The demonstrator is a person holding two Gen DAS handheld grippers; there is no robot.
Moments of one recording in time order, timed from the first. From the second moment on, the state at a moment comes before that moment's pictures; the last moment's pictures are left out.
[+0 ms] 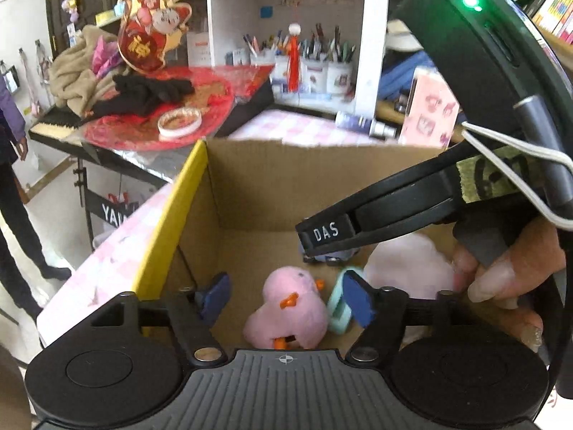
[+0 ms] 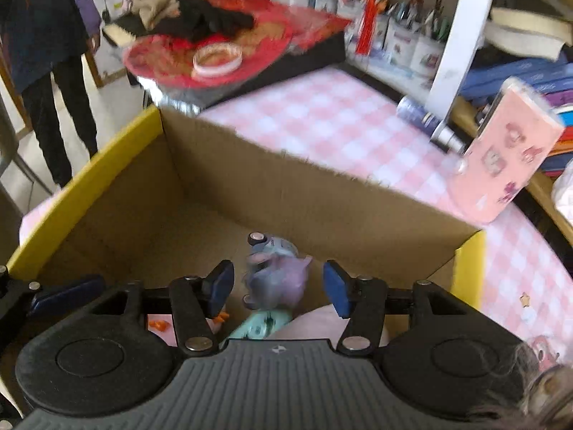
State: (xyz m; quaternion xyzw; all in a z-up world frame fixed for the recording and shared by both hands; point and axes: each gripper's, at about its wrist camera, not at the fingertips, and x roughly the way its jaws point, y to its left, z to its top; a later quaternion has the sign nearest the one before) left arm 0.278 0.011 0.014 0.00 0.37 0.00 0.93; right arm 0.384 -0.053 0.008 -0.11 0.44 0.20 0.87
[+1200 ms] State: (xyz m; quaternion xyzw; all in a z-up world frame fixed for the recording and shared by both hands) left arm 0.029 0.054 0.023 -0.04 0.29 0.05 0.95; right arm 0.055 -0.103 0.014 -0.05 0.33 0.05 0.94
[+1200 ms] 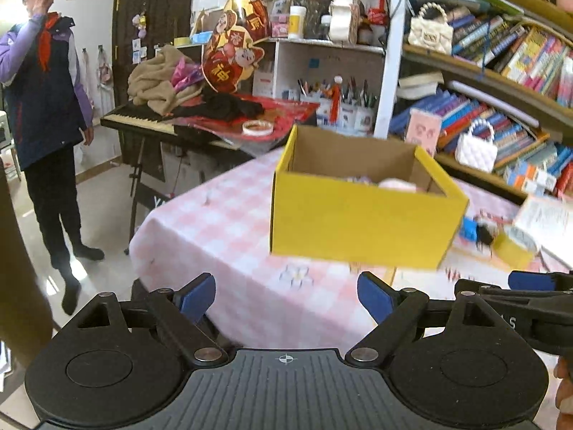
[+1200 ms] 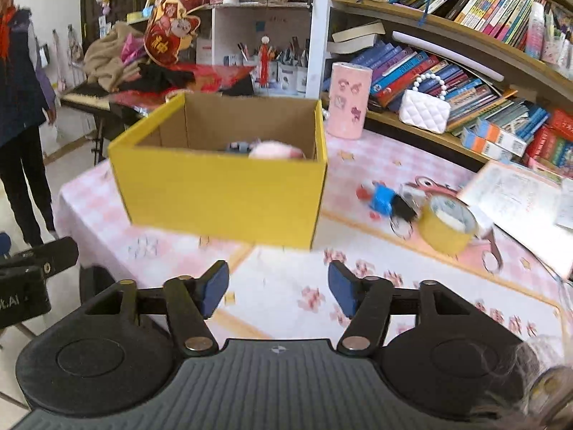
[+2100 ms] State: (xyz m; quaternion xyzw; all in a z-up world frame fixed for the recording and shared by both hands) left arm -0.005 -0.007 0.001 0.01 0.33 -0.11 0.94; right arm -0.044 -0.161 -0.006 0.00 0.36 -0.11 0.93
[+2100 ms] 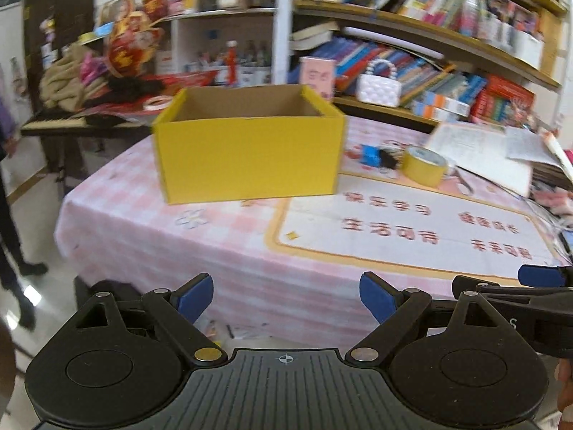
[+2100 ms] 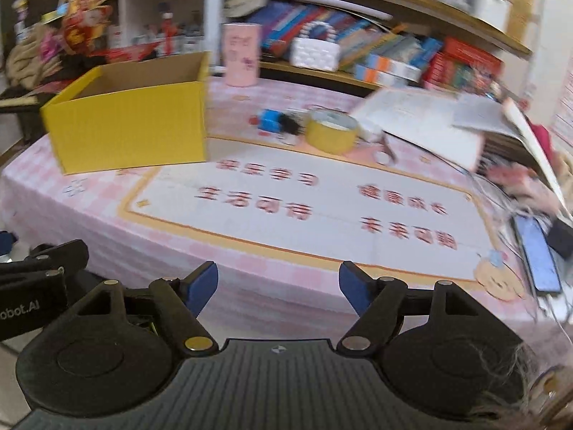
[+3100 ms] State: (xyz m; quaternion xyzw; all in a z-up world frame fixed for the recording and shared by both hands) left arm 0.103 -0.140 -0.013 0.03 0.37 -0.18 0.91; right arm 0.050 -0.288 -0.013 0.04 0.40 -0.17 0.90
